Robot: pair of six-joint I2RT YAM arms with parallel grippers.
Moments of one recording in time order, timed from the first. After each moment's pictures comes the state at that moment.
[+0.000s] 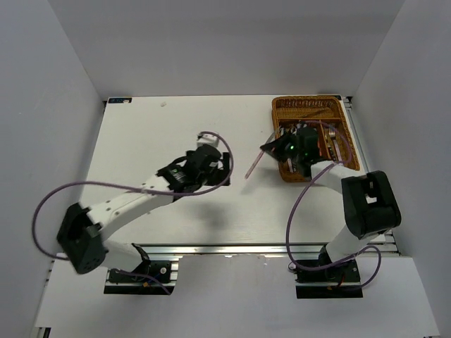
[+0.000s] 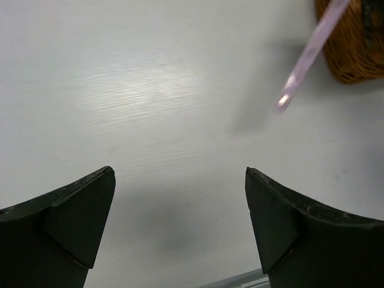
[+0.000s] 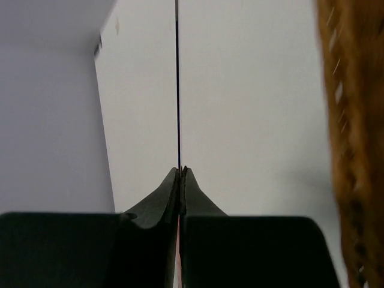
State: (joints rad) left arm -0.84 1.42 1.06 -0.40 -0.31 -0.56; right arm 0.31 1.63 0.80 0.38 -0.36 1.00
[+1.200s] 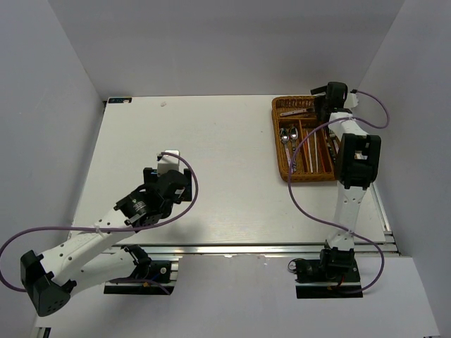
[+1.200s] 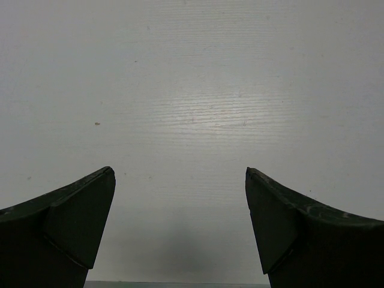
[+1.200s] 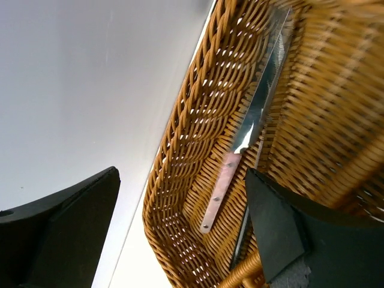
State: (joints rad) left arm -0.84 0.91 0.79 -0.65 -0.70 -0.48; right arm -0.05 2.30 1.84 -0.04 0.11 1.16
